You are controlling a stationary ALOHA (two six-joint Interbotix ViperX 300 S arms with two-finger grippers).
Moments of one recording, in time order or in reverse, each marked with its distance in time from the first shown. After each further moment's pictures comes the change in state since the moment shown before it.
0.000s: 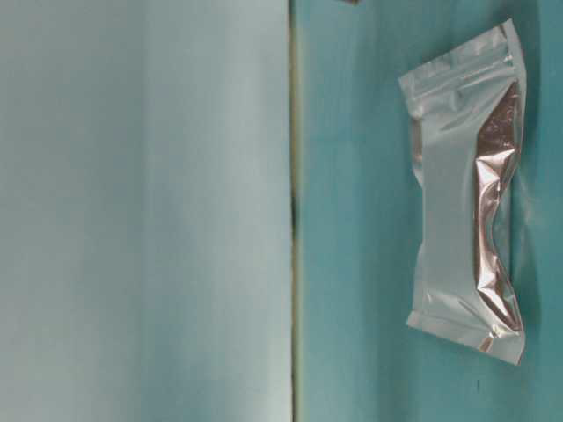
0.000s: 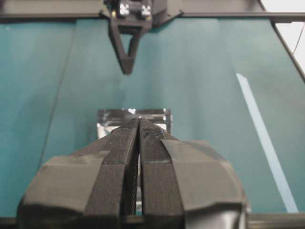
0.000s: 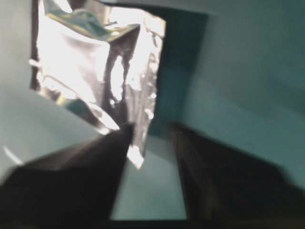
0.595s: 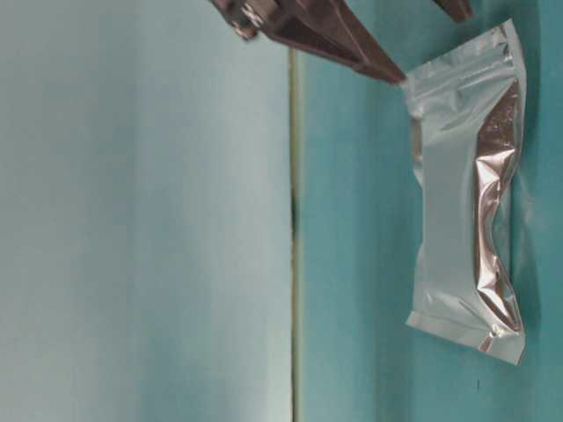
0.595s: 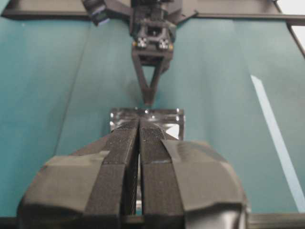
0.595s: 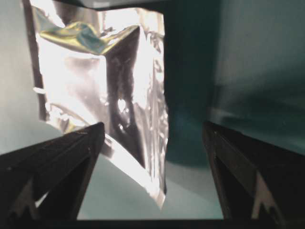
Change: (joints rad) left arm 0.037 0.002 -0.002 -0.002 0.002 0.000; right arm 0.084 0.261 -0.044 0.005 -0.291 0.212
